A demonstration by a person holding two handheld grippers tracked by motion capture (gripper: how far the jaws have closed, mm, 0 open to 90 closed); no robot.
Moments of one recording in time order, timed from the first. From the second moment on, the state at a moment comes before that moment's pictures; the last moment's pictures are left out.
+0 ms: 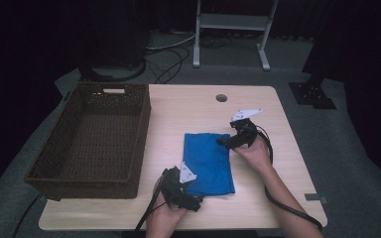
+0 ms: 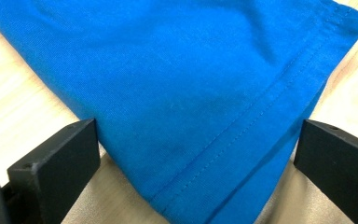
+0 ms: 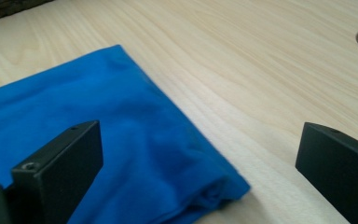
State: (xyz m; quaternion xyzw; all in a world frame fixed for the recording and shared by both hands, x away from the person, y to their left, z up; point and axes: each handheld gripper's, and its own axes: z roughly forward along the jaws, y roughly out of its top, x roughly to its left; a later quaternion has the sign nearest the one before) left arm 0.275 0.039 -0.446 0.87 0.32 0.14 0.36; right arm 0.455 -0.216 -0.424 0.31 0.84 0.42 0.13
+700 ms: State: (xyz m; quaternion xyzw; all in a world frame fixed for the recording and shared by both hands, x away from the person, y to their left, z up) left arm 0.275 0.039 -0.447 0.86 0.32 0.14 0.36; right arm 0.477 -0.225 -0.446 0.32 0.86 0.39 0.10
